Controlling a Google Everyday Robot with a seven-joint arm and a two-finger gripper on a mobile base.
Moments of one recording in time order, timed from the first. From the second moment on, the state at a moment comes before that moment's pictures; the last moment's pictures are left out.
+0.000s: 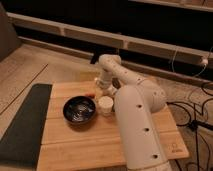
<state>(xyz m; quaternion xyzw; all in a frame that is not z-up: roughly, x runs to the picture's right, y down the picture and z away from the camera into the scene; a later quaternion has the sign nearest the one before) -0.032 0.055 0.961 -0.47 0.00 0.28 0.84</state>
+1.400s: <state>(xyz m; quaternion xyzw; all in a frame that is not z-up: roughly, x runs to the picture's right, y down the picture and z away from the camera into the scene) -0.013 0.025 0.963 -0.44 0.01 0.33 0.83</state>
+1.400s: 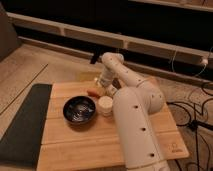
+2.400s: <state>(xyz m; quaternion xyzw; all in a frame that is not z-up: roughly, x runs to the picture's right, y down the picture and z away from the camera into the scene) 0.091 0.080 0.853 -0.40 0.17 0.52 0.74</state>
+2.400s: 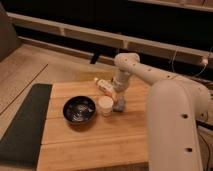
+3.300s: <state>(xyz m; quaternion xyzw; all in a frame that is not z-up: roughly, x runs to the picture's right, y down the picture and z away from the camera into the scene) 0.117 0.103 0.859 -0.38 0.14 0.57 0.72</state>
